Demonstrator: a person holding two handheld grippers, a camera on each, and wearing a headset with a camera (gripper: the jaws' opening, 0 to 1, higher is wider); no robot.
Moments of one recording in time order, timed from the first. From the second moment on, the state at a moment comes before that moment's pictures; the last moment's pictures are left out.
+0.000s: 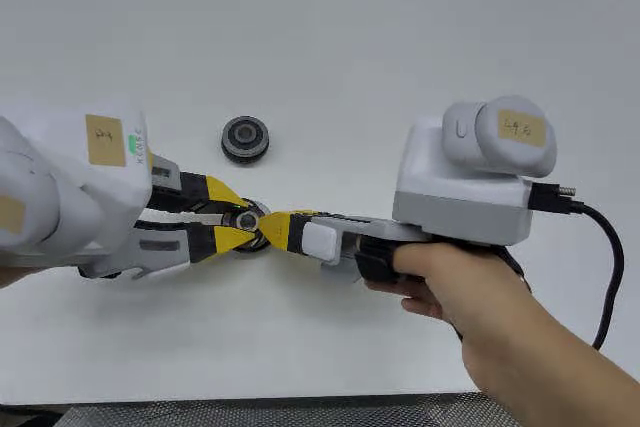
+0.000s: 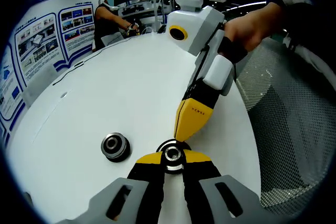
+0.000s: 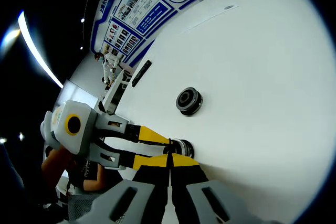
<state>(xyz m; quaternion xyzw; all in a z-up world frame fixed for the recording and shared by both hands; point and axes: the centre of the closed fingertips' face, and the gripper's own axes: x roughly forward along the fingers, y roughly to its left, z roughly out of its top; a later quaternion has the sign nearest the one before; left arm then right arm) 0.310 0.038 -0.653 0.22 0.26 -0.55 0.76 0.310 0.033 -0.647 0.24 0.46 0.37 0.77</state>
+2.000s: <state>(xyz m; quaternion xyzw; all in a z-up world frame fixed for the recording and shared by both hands) 0.321 0.060 -0.627 0.18 0.26 -0.49 0.81 0.354 -0.063 -0.659 0.28 0.45 0.21 0.82</state>
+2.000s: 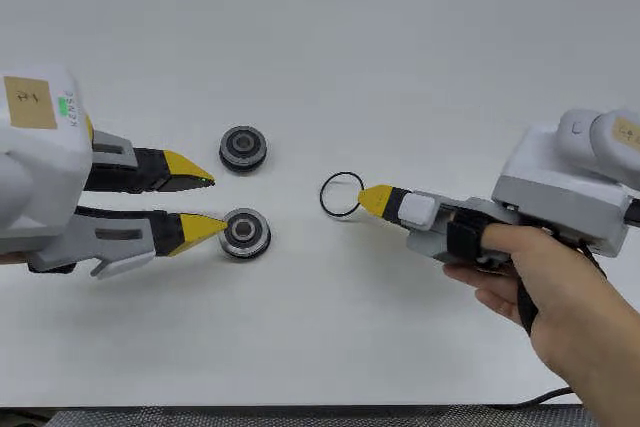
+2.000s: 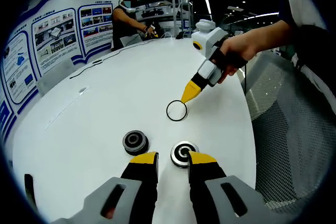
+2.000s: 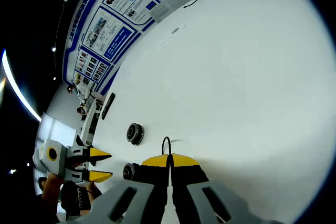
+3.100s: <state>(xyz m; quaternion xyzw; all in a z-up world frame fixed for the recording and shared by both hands) 0.314 0.035 -0.644 0.17 0.27 -0.52 0.79 0.353 -0.081 -0.647 0.27 0.41 0.20 0.84</state>
